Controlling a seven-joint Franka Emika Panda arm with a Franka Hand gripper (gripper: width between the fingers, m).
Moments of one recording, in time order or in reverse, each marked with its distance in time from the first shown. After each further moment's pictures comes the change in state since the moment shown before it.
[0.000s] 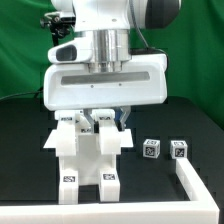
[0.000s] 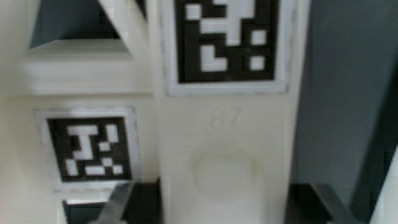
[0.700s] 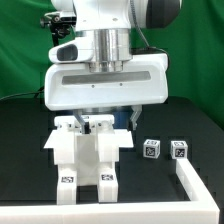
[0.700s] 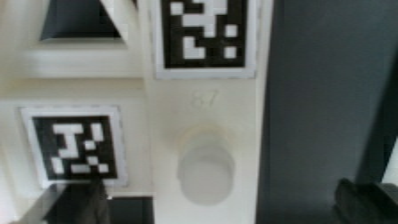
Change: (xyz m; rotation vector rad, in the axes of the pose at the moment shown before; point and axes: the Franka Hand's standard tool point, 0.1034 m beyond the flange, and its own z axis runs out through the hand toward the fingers) arm 0.000 0.000 0.000 0.000 0.000 0.000
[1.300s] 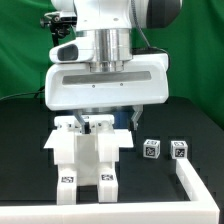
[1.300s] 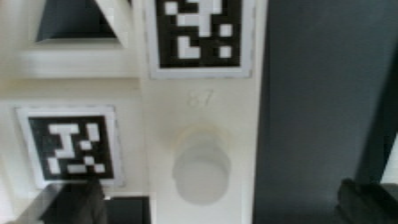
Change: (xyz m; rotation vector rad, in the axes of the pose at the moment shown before) arm 0.004 0.004 -0.002 -0.004 0.014 0.004
